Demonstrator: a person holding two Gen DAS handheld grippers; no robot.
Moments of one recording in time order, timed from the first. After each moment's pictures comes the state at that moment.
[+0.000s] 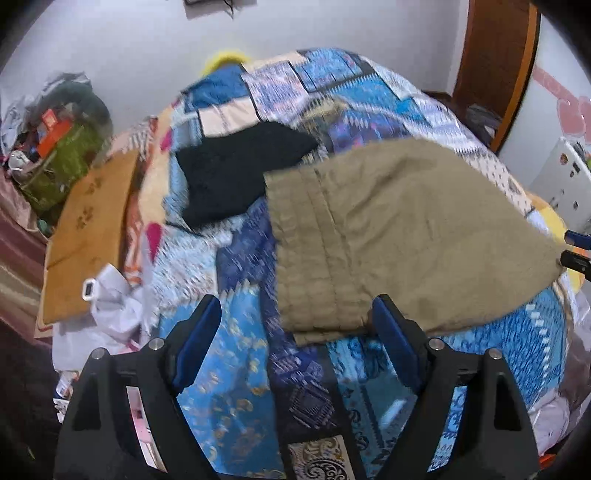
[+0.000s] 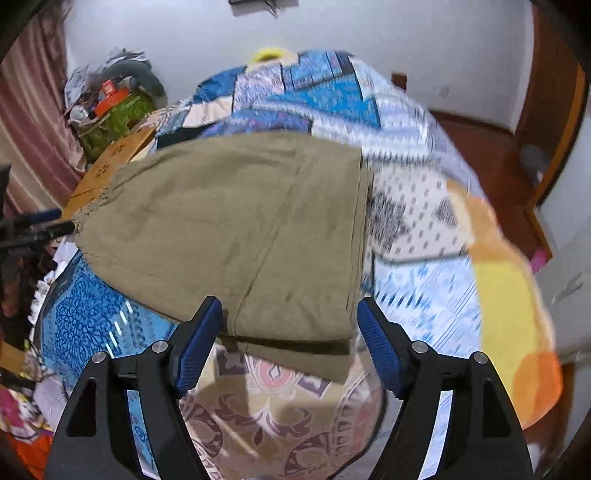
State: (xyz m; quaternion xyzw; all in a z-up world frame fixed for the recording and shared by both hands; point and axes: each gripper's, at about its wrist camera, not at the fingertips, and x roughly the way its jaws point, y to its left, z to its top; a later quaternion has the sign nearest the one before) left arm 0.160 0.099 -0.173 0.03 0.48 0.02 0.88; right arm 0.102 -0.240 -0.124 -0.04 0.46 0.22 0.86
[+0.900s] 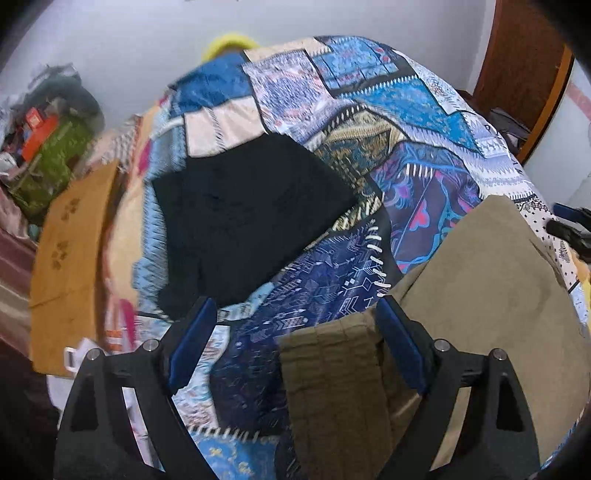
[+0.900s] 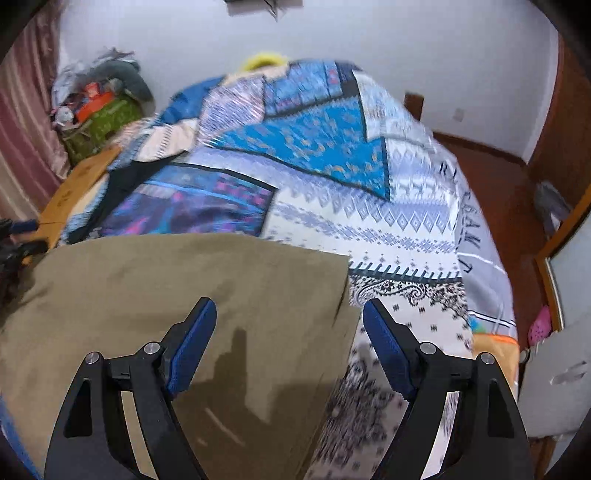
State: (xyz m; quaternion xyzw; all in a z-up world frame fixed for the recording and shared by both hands) left arm 0.339 0.129 -0.219 0.01 0.52 0.03 0.86; right arm 0.319 -0.214 -0.167 -0.06 0.47 0.22 0.85
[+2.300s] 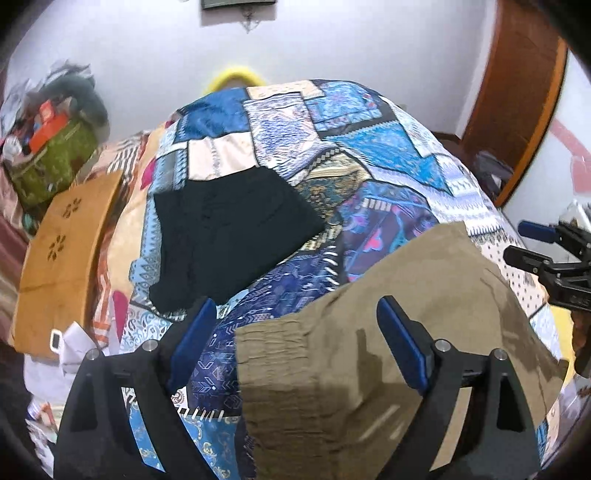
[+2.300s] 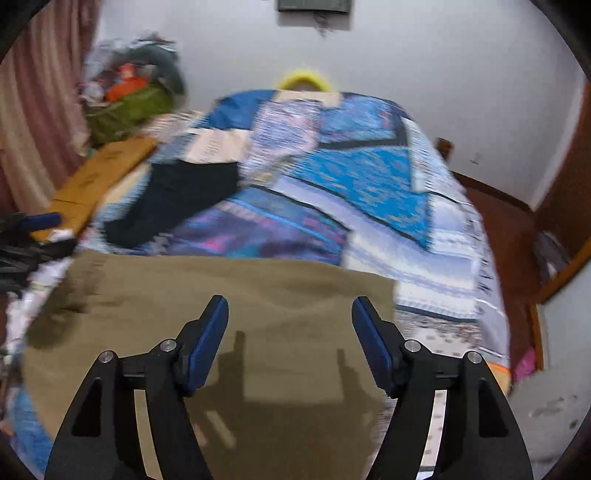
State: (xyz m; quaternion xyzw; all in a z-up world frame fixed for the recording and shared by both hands) left arm 0.290 0.101 -0.176 -0.02 0.44 0.03 0.90; right arm 0.256 -0.128 -0.102 -0.11 0.42 0.28 0.86
